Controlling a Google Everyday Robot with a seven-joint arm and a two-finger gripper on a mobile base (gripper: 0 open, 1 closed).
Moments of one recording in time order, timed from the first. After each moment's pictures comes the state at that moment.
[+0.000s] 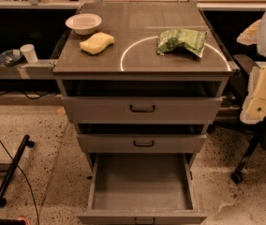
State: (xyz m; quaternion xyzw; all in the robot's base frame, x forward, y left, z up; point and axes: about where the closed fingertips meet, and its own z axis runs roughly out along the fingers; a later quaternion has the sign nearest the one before) arm 0.438 -0.217 0.976 -0.60 0.78 -0.03 0.16
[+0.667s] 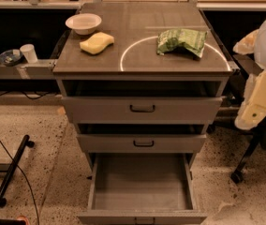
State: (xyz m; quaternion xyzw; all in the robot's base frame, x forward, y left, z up) arm 0.438 -0.215 0.958 -0.60 0.78 0.00 0.17
